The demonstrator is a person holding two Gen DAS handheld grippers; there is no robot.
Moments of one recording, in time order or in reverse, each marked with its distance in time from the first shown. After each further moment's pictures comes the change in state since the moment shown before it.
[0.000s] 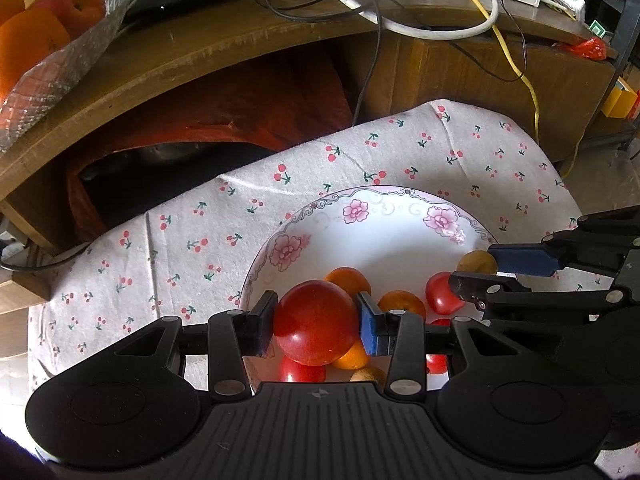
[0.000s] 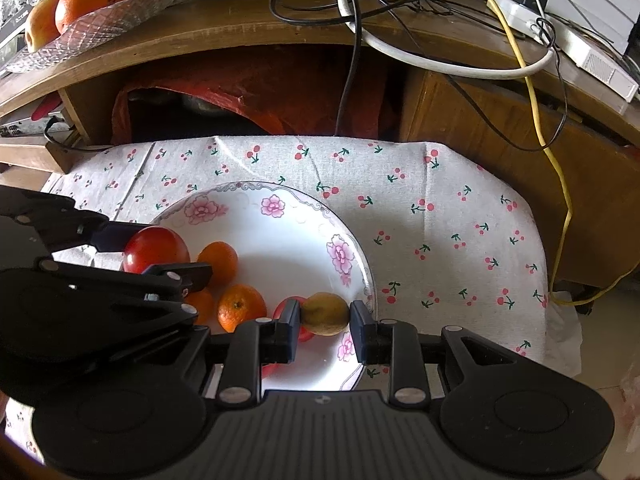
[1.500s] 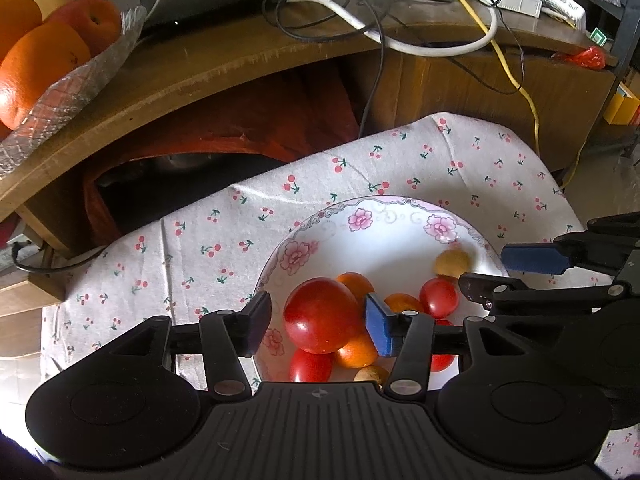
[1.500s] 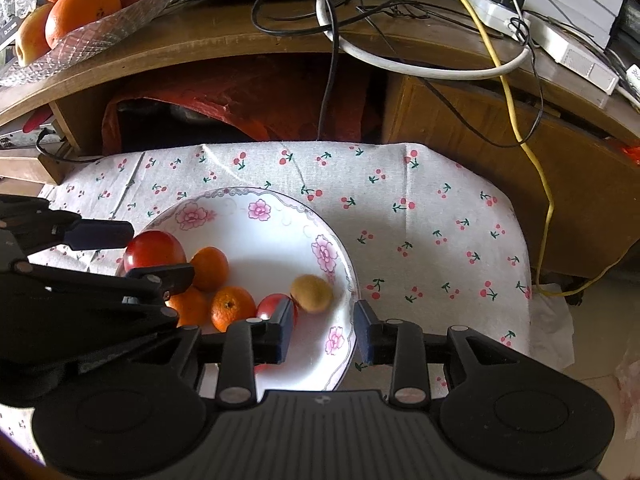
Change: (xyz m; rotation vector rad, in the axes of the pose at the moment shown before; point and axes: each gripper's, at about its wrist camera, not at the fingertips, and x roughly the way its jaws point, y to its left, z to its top) left arm -0.016 -0.001 0.000 -0.008 -0.028 0.021; right arm -0.011 -0.003 -0.005 0.037 -0.010 -0.030
